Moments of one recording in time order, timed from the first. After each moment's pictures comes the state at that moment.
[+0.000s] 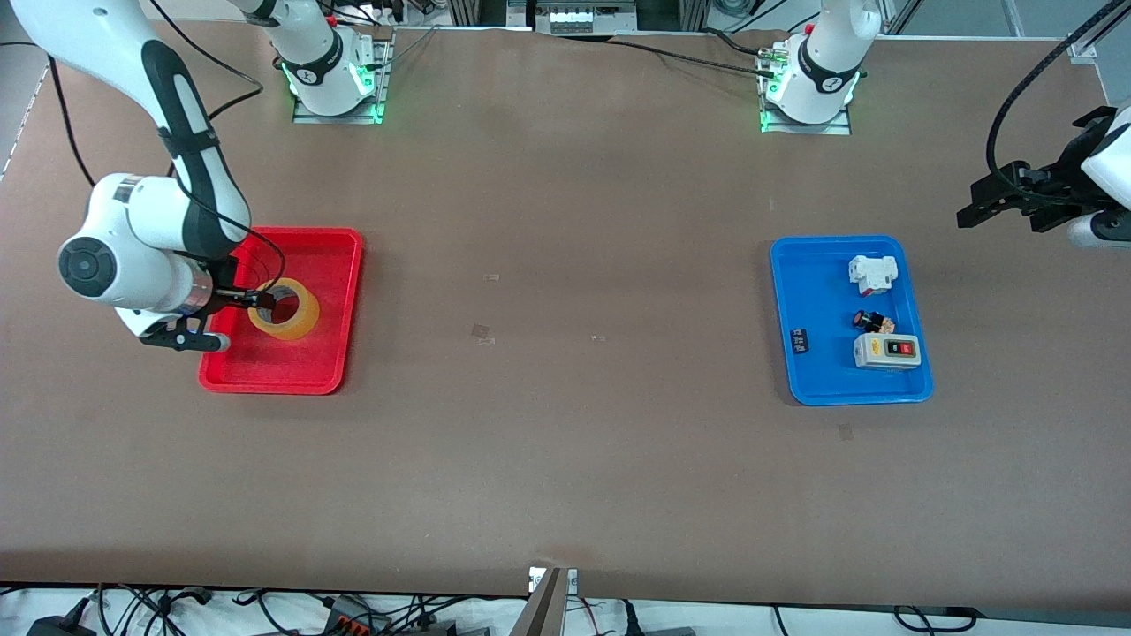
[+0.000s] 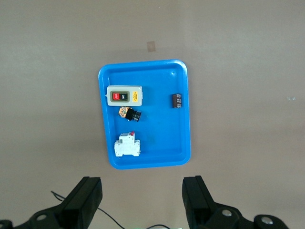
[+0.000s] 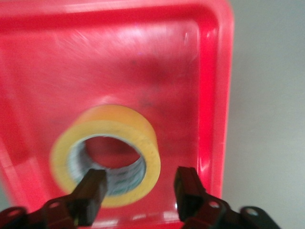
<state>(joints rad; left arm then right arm) 0.01 0.05 -0.01 -1.51 -0.02 1.47 0.01 0.12 0.34 -0.19 -1.97 0.01 2.08 0.02</state>
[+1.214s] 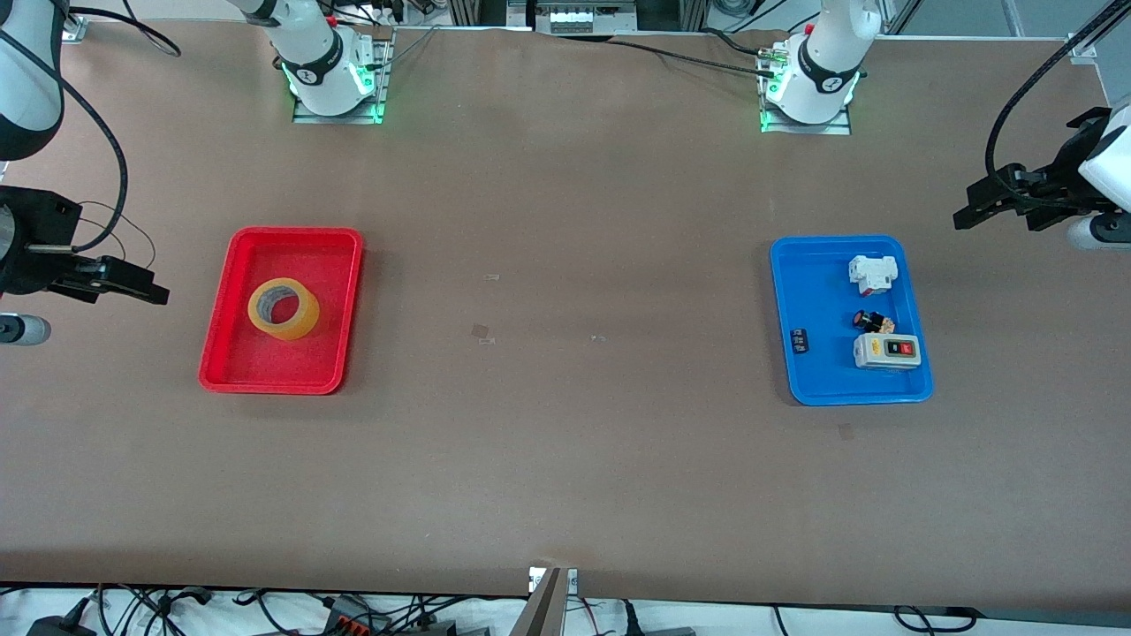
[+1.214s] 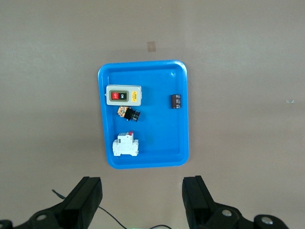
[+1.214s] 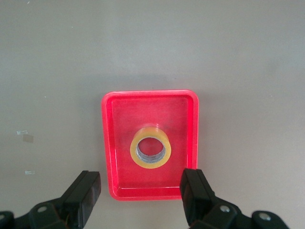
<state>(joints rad) 0.01 0.05 -0.01 -1.51 -0.02 1.47 -0.01 0.14 0.31 -0.19 -1.31 0.04 1.55 0.00</state>
